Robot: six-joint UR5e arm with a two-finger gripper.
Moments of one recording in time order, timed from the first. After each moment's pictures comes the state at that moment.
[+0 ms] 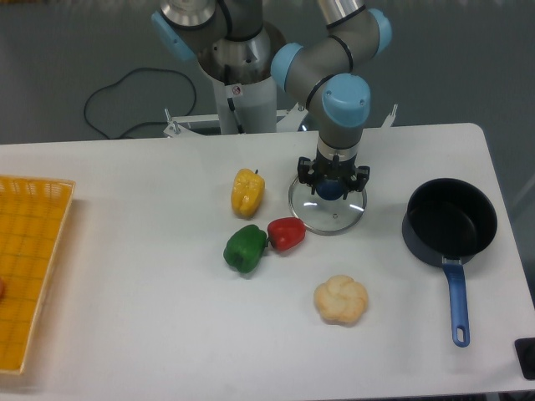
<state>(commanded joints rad) 2.74 -1.78 -2.11 -0.80 1.55 0.88</state>
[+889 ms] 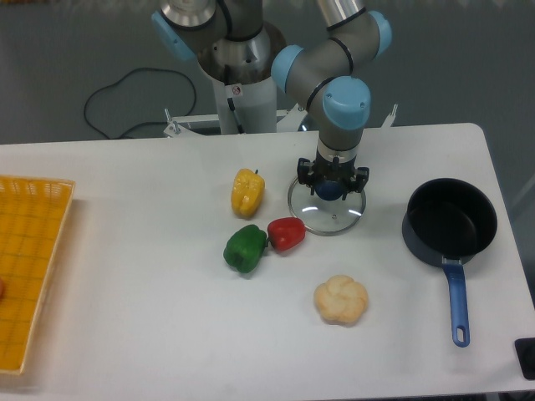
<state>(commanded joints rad) 2.74 -1.79 -2.11 -0.80 1.55 0.88</state>
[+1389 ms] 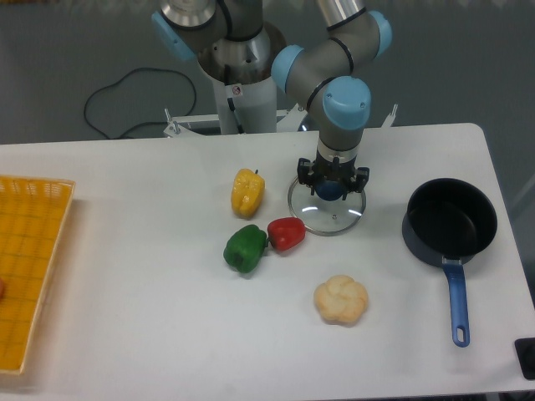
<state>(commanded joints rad) 2.74 -1.79 -2.11 -0.80 1.55 0.88</state>
